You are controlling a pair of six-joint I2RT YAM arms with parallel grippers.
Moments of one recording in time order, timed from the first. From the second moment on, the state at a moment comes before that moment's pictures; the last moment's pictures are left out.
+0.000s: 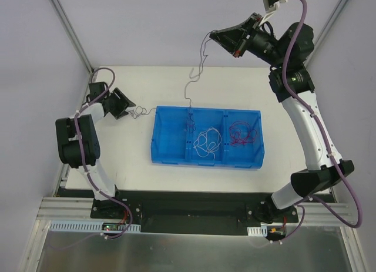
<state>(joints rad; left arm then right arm) 0.19 1.87 1.17 -0.18 0.40 -0.66 0.37 1.53 1.91 -0.02 -0.70 0.59</state>
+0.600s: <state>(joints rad) -0.28 1.53 1.08 0.28 0.68 -0.48 0.37 1.76 2.14 0.02 -0.80 0.74</state>
